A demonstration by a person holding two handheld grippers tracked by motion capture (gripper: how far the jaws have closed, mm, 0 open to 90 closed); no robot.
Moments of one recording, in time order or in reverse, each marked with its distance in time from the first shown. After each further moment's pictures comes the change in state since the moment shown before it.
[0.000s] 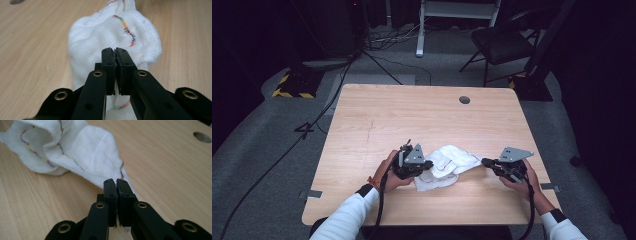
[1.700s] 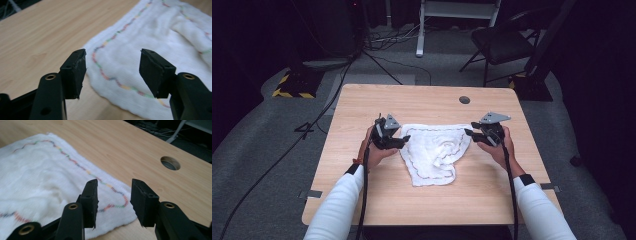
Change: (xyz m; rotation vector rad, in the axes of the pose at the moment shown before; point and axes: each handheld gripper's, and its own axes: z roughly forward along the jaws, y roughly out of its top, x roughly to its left) left arm 0.087 -0.028 -0.012 0.040 0.275 -0.247; right arm -0.054 0.067 0.074 -0.029 -0.133 0.119
